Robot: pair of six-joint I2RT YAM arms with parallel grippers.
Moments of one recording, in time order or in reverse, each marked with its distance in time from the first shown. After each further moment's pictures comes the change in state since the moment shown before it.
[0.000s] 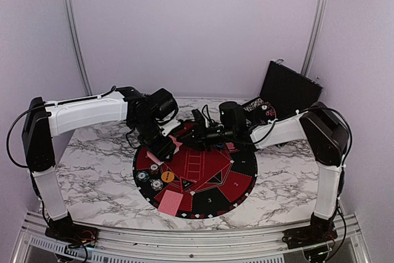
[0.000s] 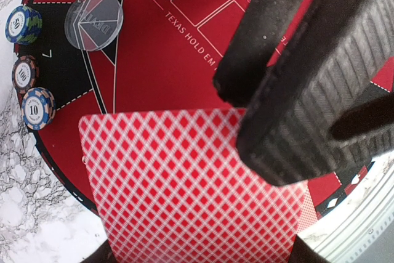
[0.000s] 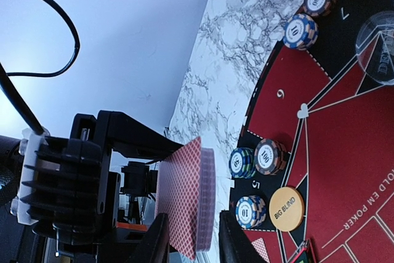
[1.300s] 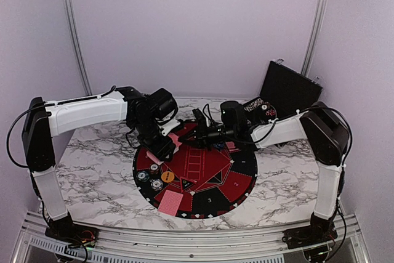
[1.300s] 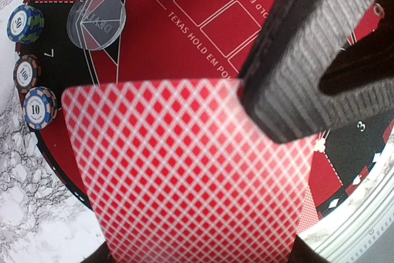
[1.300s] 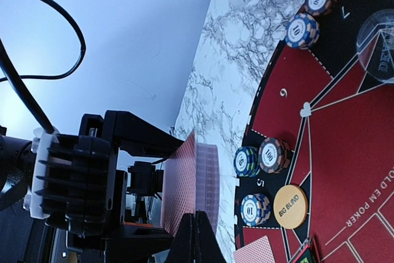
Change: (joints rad) left arm 0.007 0.000 0.000 0.000 -0.002 0.000; right arm -0.014 0.000 -0.001 0.014 -0.023 0.035
